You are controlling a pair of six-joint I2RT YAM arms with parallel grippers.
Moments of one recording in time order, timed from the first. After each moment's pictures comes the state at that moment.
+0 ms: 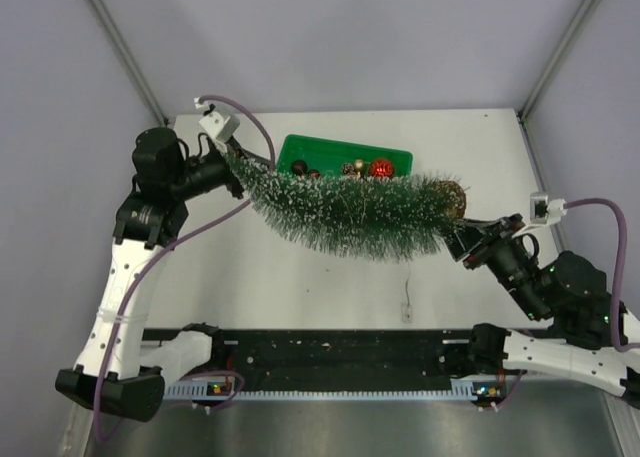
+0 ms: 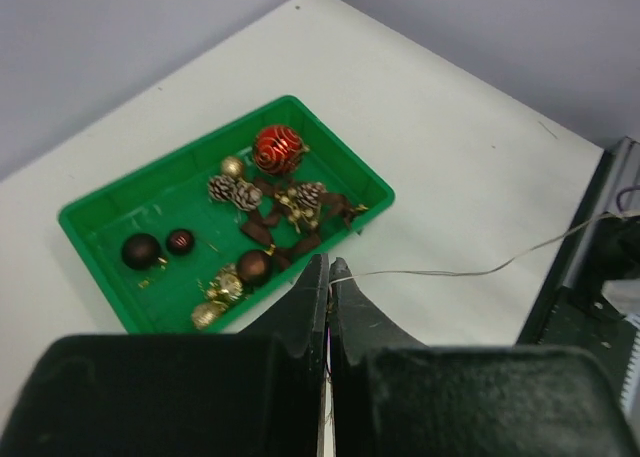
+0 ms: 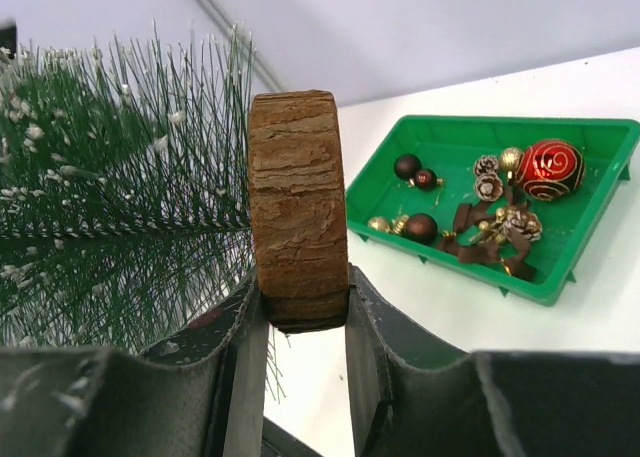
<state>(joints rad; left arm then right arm) -0.18 1.09 1.38 -0.47 0.76 0.04 1.22 0.37 0.89 -0.41 0.67 0.49</state>
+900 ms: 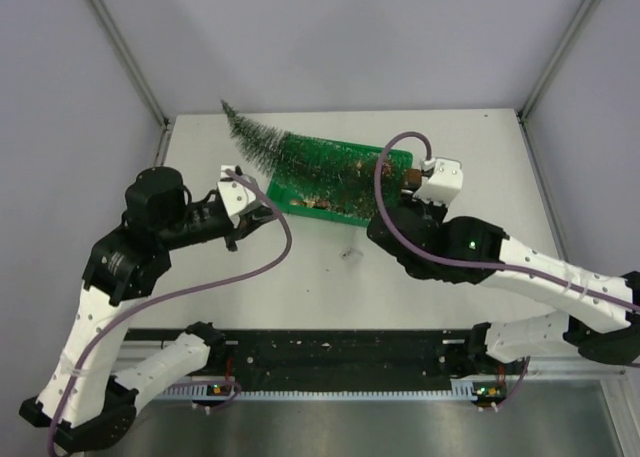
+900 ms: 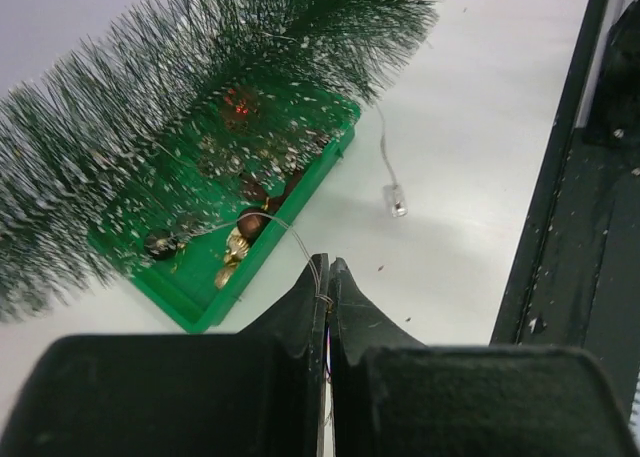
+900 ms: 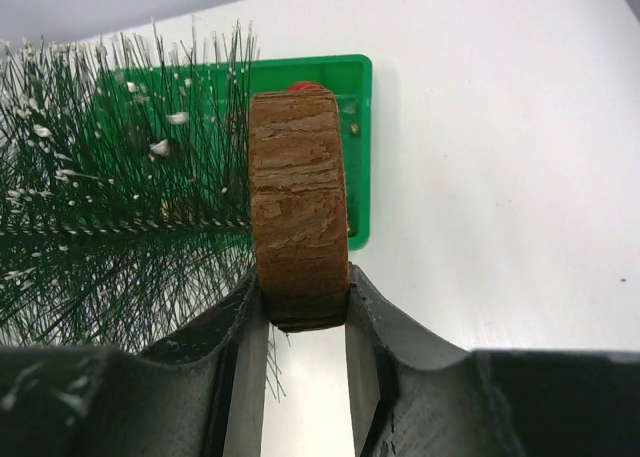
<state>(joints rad) -0.46 0.86 1.37 -0.83 0.62 0.39 1.22 1.18 1.40 -1.06 1.18 1.02</state>
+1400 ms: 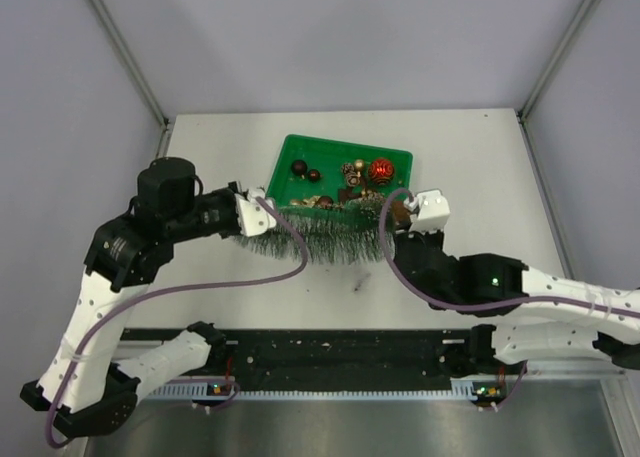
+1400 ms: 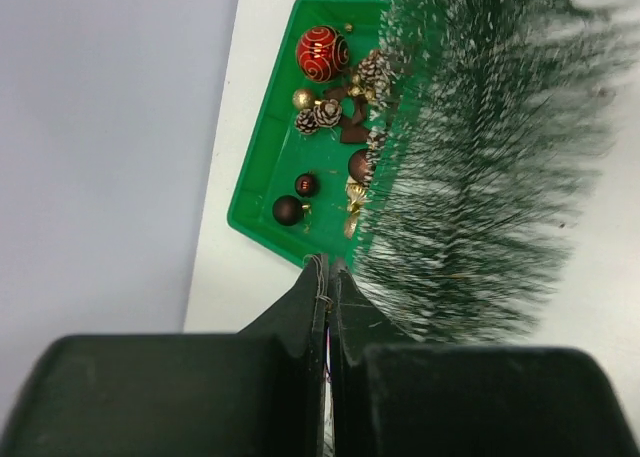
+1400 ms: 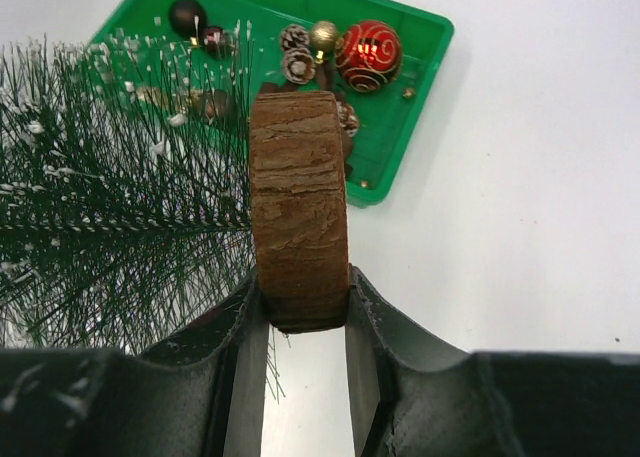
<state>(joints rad) -0.52 0.96 1.52 -1.02 0.43 0.86 1.34 1.00 1.07 -0.82 1.07 0.67</state>
